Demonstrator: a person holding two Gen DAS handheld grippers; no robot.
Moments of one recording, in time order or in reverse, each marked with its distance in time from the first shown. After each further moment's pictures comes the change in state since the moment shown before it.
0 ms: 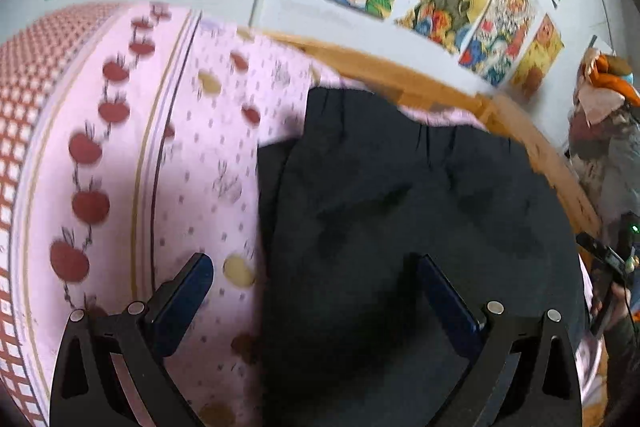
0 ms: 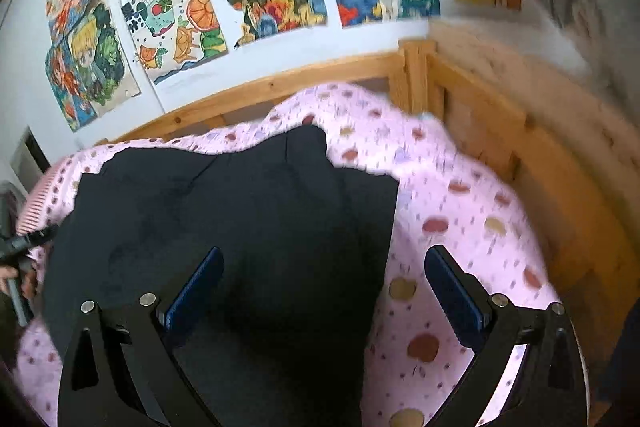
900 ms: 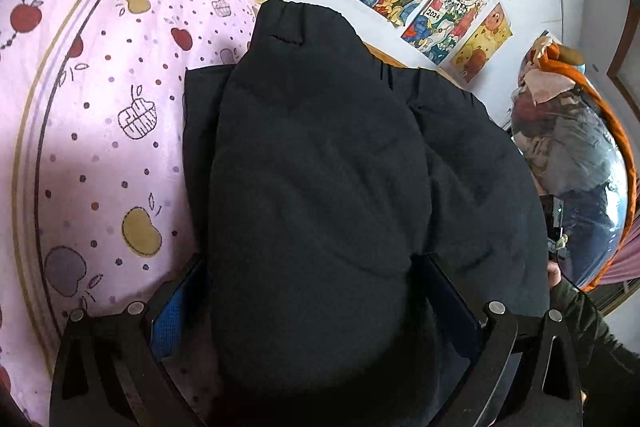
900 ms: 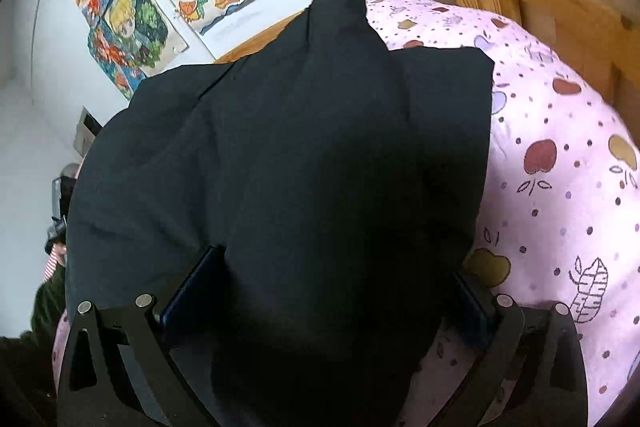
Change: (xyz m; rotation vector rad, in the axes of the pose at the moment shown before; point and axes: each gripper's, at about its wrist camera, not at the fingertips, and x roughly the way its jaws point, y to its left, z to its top) left arm 0.044 -0.003 -0.031 0.032 0.047 -0.265; right arm 0.080 0.001 -0.044 0.002 0.165 0.306
